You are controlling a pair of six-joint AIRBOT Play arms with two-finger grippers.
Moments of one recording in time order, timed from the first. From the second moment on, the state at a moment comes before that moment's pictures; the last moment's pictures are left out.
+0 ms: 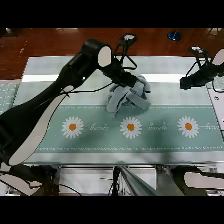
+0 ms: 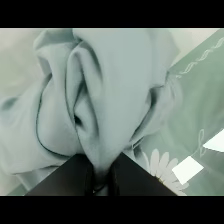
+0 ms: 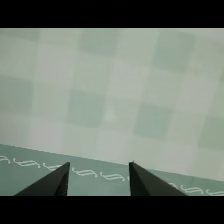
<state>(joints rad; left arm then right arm) -0.68 -1.76 1.87 1.36 -1.18 -1.63 -0.13 -1.48 1.38 -1.55 1.21 1.27</state>
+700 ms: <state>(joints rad) -0.03 -1.62 1.93 1.30 -1.67 -1.50 -0.13 -1.48 1.38 -1.52 1.18 1.28</state>
